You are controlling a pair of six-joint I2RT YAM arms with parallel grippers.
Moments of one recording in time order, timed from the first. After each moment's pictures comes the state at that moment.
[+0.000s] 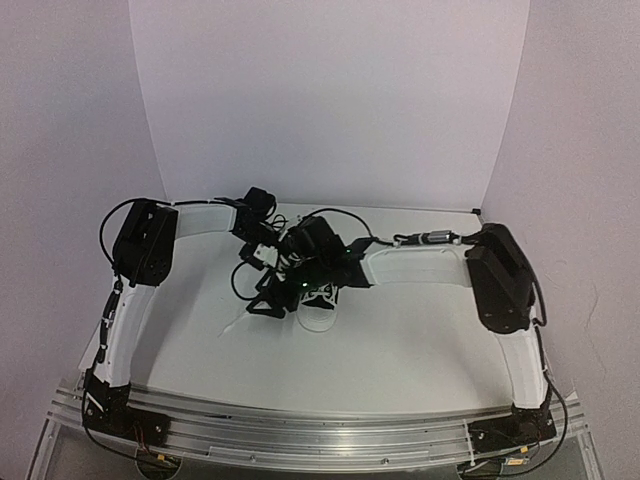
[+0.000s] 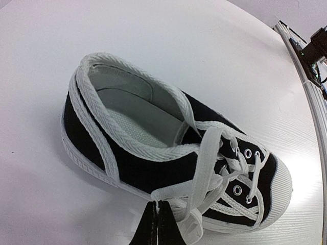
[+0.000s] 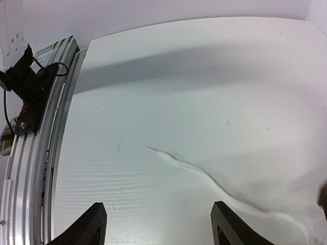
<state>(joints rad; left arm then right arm) -0.50 2.40 1.91 -0.54 0.85 0.57 0.95 2.19 1.68 -0.14 -0.49 -0.16</state>
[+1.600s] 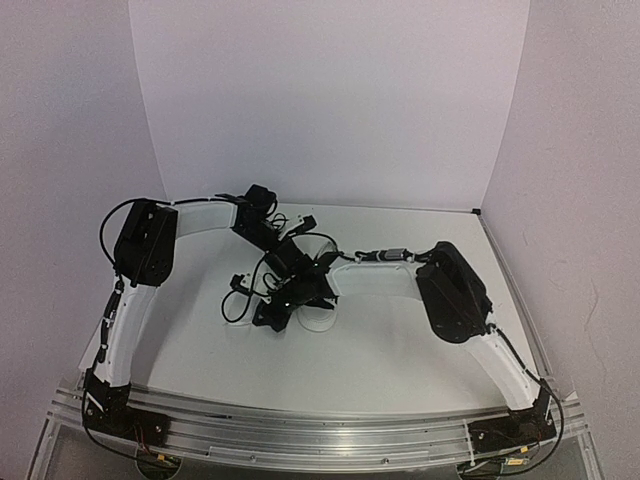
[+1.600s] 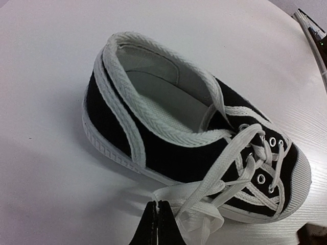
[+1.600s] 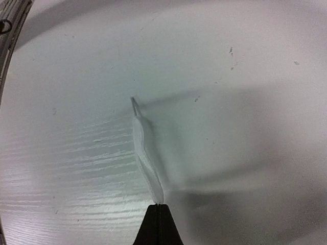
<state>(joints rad) -0.50 2.41 1.96 -0.61 0.75 0.61 0.98 2.53 2.05 -0.44 -0.36 -0.21</state>
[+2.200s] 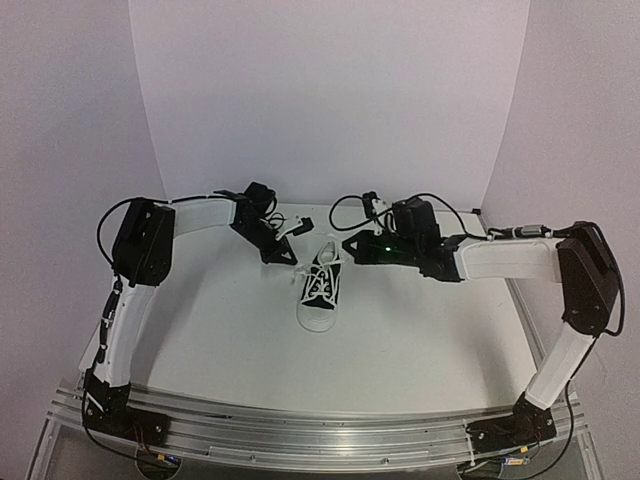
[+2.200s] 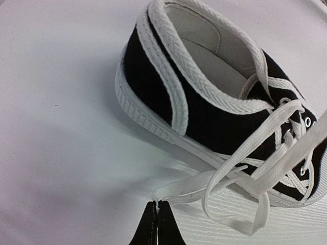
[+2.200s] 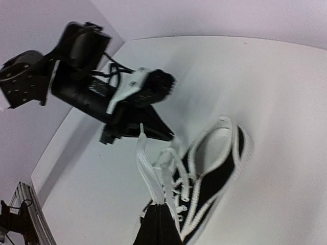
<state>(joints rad) -0.50 2.39 1.97 -0.66 0.55 0.64 0.68 1.73 1.09 0.19 -0.15 0.49</state>
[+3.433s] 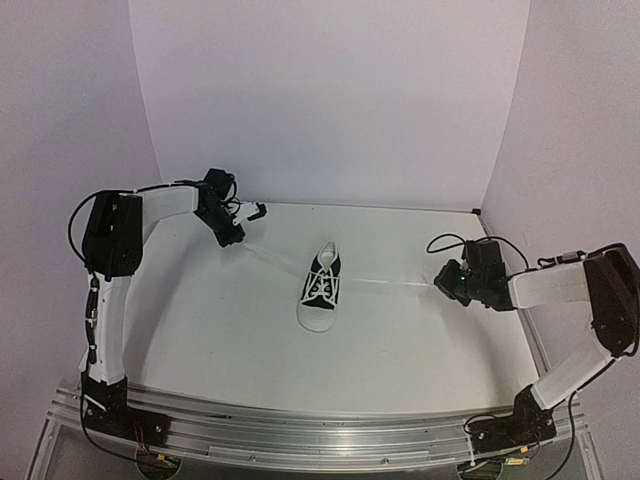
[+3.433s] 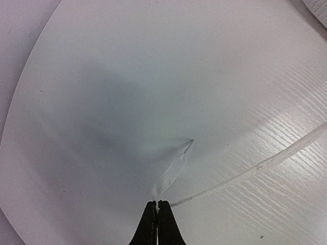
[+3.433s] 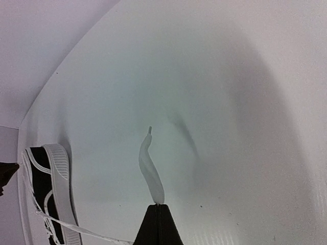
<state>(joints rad) -0.32 2.25 1.84 -0.61 0.12 0.75 0.29 1.51 0.62 0.21 -0.02 0.82</state>
